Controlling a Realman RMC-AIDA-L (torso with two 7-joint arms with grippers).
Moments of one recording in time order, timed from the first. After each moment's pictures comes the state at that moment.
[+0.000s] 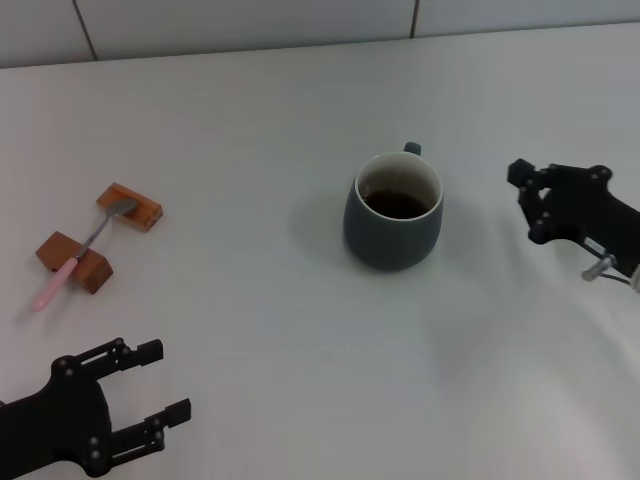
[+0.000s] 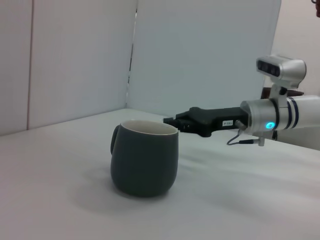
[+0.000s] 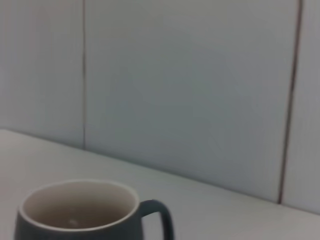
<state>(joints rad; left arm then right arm) -0.21 -2.06 0.48 0.44 2.11 1.76 -0.80 0.46 2.09 -0.36 -0.18 -1.72 -1.22 0.51</state>
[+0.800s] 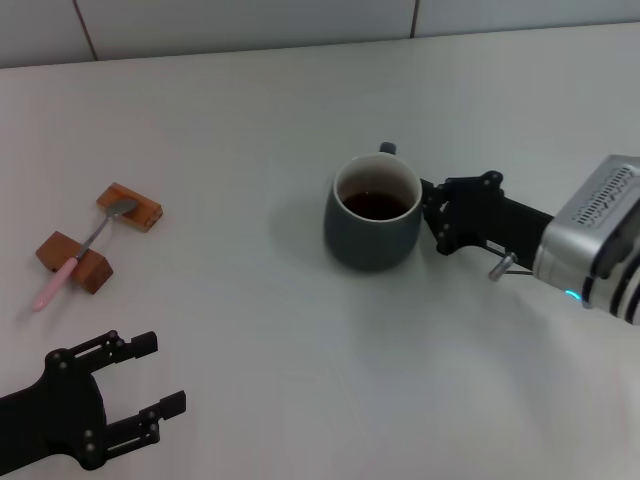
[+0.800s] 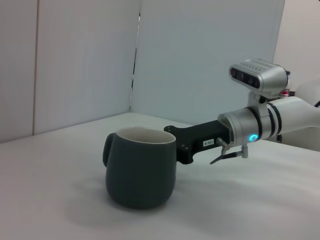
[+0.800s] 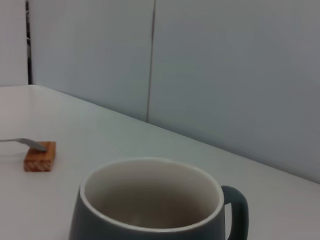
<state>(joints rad) -0.22 -2.06 0.46 0.45 2.11 1.77 -0.80 0.65 2.09 -0.45 0.01 -1.72 -1.02 0.43</state>
